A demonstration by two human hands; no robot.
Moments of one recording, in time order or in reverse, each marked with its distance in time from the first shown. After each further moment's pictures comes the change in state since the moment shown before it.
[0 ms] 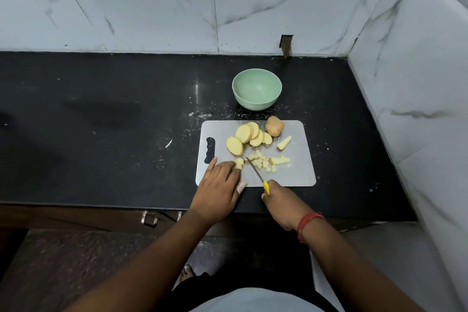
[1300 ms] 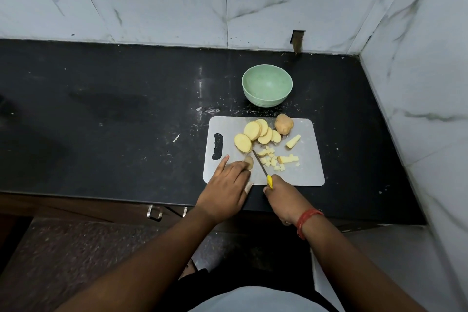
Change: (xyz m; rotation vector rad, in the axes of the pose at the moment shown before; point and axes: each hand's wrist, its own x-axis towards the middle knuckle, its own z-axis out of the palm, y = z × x) left_hand -0.004 -0.003 0.000 -0.057 -0.017 0.102; right_hand 0.013 -0.013 0.008 0.140 0.028 0.068
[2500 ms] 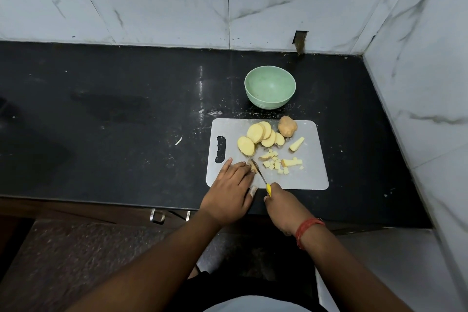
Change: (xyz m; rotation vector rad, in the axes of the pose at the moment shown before) left_hand 0.002 0.000 -0.002 0.000 -0.022 -0.021; right_hand -0.005 -0.006 0.013 -0.201 0.007 -0.021
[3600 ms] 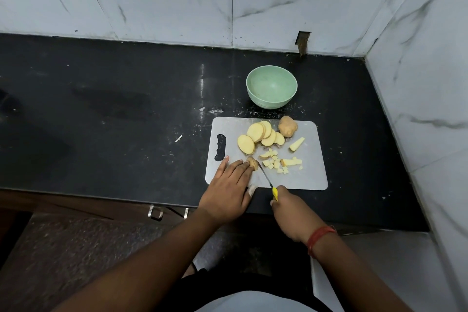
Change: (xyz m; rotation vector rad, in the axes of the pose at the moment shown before) left_hand -0.002 0.003 0.001 0.064 -0.042 -0.049; right_hand -0.017 0.014 -0.011 -0.022 -0.007 -0.044
